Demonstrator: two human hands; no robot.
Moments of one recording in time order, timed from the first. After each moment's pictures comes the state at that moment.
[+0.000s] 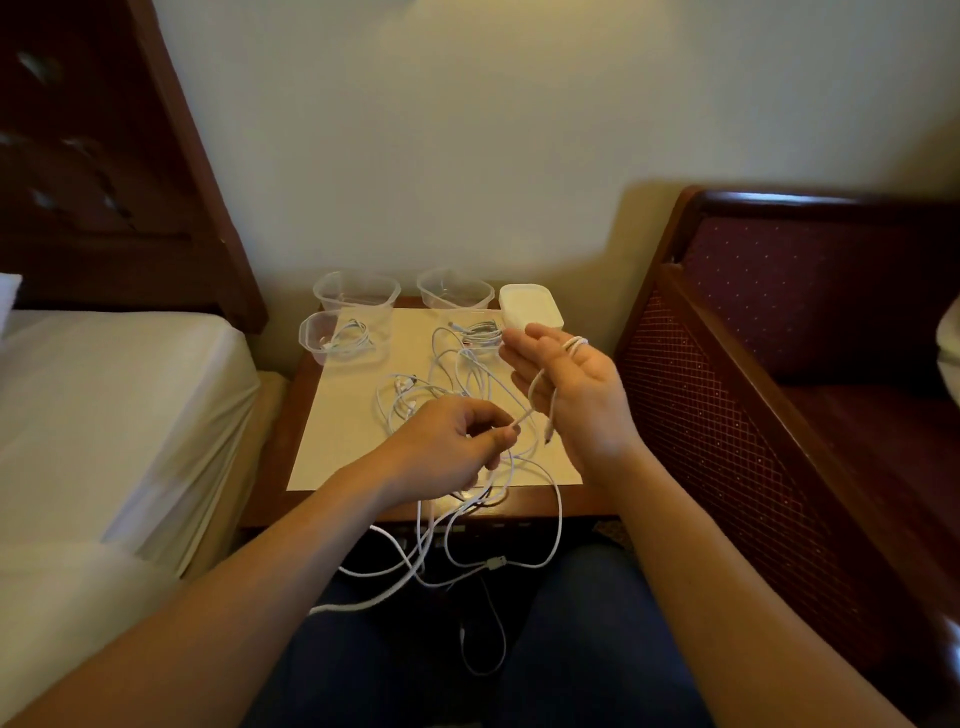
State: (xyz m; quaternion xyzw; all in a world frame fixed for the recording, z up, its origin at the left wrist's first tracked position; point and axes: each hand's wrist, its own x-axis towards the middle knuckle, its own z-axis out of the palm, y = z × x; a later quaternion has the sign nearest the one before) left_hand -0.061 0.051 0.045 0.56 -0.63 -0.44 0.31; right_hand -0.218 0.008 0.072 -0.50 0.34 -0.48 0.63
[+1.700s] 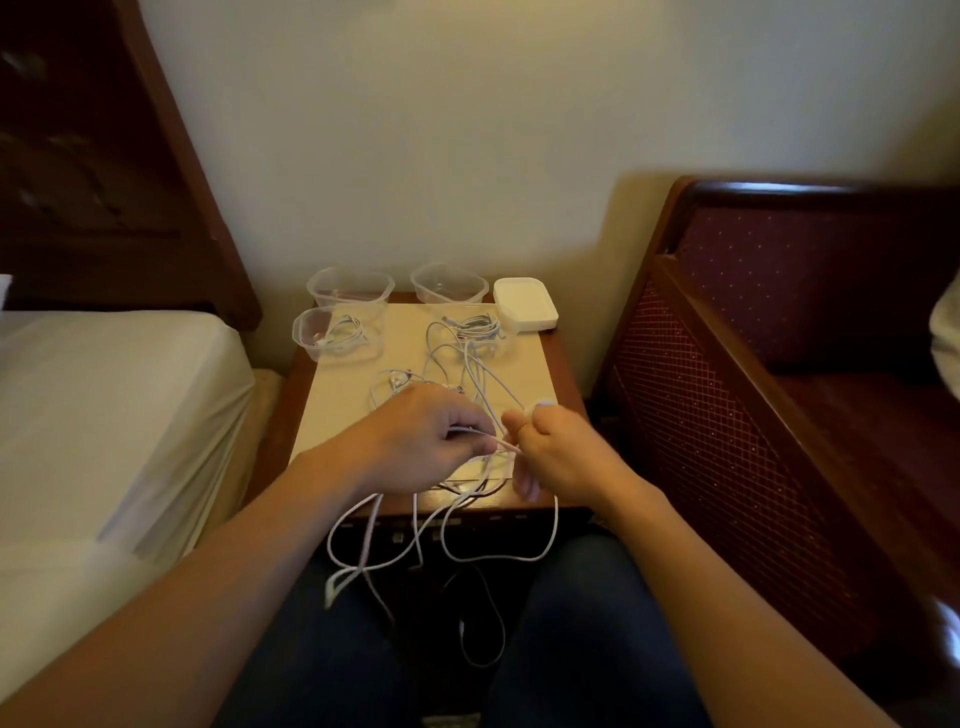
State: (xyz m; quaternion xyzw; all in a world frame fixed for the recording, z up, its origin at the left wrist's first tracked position) left_hand -0.038 0.055 0.054 0.50 -0.80 -0.23 0.22; right_hand -0.239 0.015 0.032 -0.75 0.51 -0.14 0.39
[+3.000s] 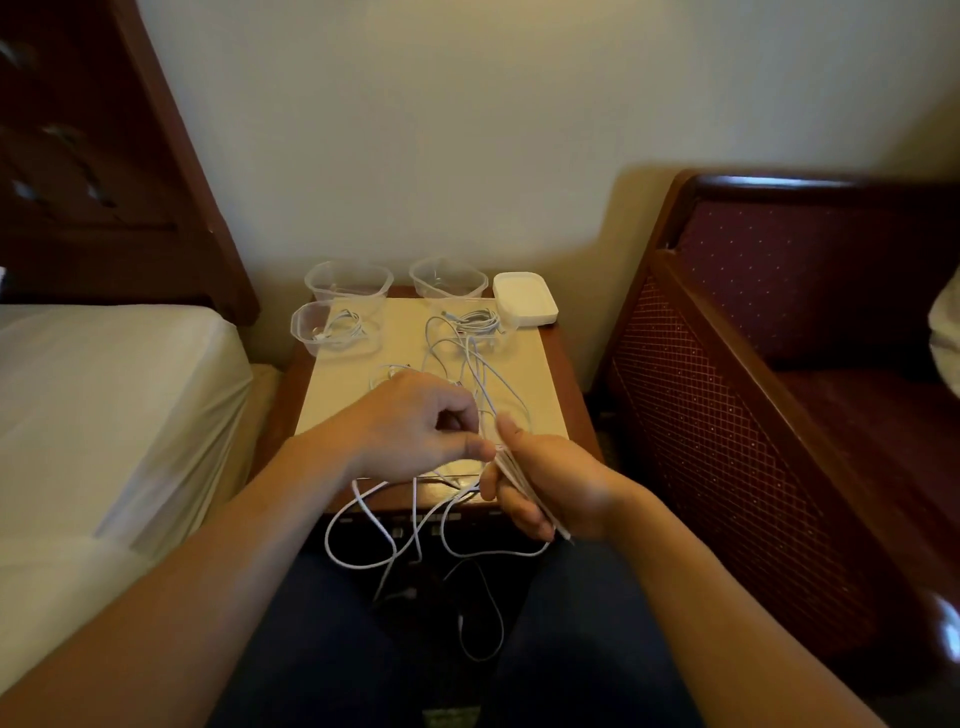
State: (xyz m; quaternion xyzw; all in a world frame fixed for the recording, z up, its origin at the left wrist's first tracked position) left_hand -0.032 0.054 0.066 0.54 -0.77 -0.27 0.23; right_hand -0.234 0.036 0.032 -0.55 0.43 -0.08 0.71
